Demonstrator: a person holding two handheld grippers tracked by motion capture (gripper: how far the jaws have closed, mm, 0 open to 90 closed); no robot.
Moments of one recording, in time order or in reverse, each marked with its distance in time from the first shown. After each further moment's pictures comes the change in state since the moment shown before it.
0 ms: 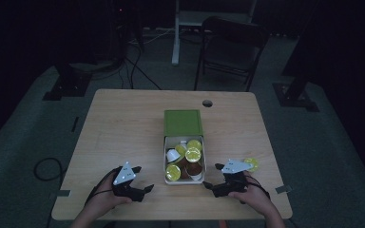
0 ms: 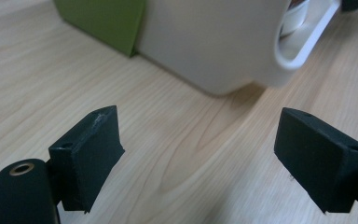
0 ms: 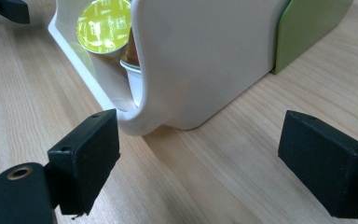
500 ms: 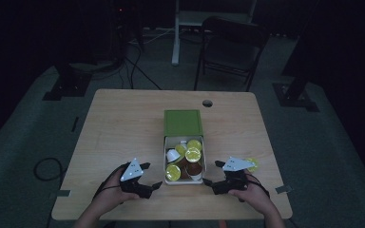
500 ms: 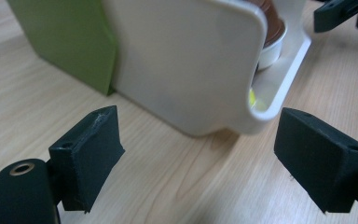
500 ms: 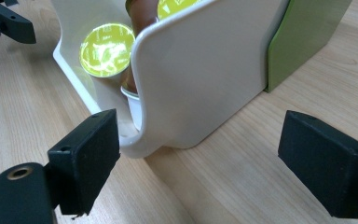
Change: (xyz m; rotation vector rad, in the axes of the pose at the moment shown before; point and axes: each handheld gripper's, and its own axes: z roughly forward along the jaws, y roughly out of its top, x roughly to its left) left arm -0.006 0.021 0.014 -0.050 -0.044 0.029; right arm -0.001 0.008 -0.003 -0.047 -0.004 0.017
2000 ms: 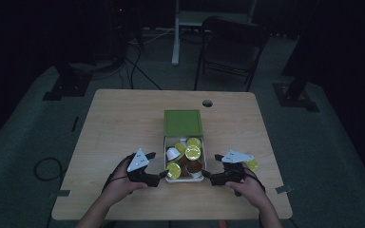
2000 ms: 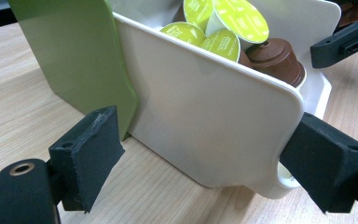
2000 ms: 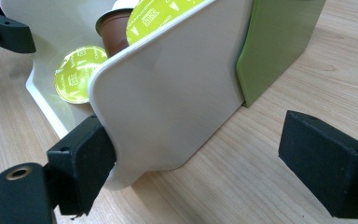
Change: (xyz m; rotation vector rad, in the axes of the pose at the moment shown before) left arm 0.012 0.018 0.022 -0.068 0.044 -0.022; right arm -0.014 0.009 0.013 -0.030 -0.040 0.072
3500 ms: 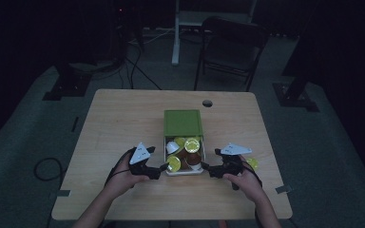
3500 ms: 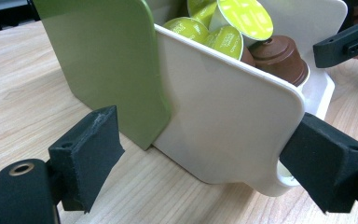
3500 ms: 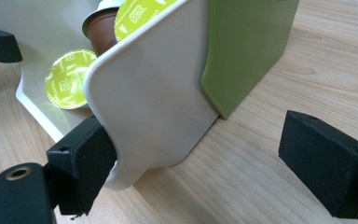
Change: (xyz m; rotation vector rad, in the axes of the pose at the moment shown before) left arm 0.015 0.007 0.012 0.008 0.046 -0.022; right arm -0.016 0.009 0.015 -0.004 -0.043 0.061
